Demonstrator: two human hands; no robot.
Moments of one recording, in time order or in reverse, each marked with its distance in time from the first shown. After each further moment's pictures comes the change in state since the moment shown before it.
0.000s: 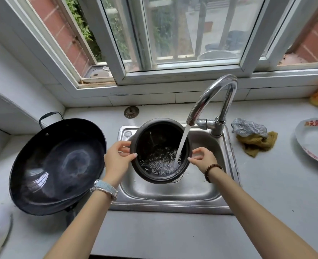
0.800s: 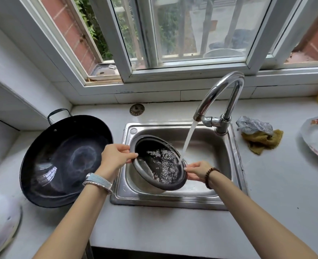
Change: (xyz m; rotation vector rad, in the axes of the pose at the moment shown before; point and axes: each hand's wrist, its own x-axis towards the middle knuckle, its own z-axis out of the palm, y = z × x) left_hand 0.012 -0.008 -0.027 -0.101 -0.115 -0.297; right_hand -0.021 0.004 0.030 0.480 -0.310 0.421
